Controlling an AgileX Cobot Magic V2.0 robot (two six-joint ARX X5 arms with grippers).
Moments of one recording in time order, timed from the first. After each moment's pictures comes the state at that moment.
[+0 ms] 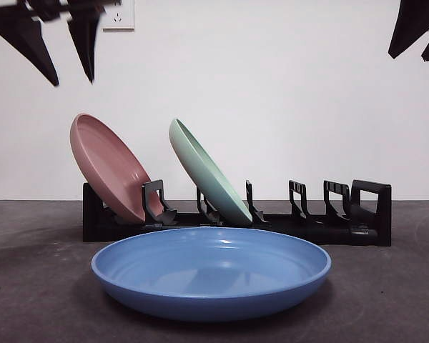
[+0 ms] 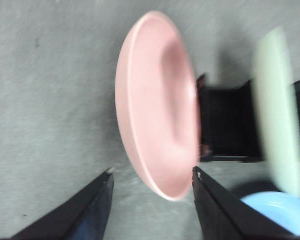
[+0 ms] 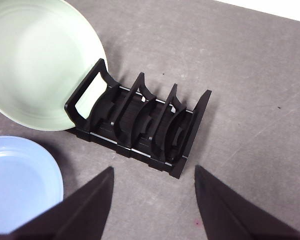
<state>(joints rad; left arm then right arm) -0.35 1.57 1.60 -0.97 -0.11 -0.31 0.33 0.92 0.91 -0.57 0.00 0.01</state>
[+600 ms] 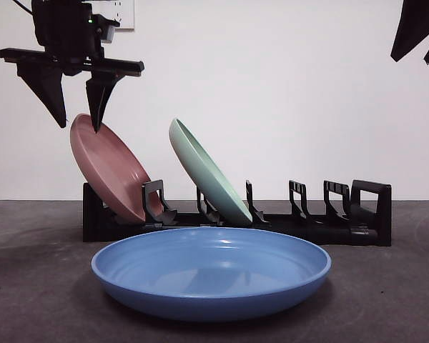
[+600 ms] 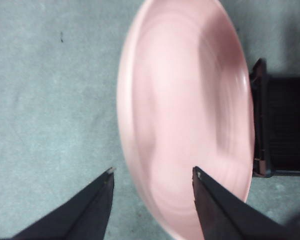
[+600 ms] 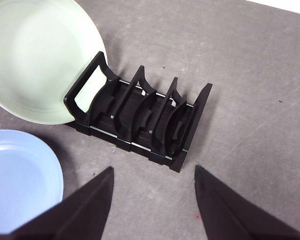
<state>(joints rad) -0.40 1.73 1.61 -0.93 -0.30 -0.28 0.33 0.92 0.91 -0.59 0.00 0.01</state>
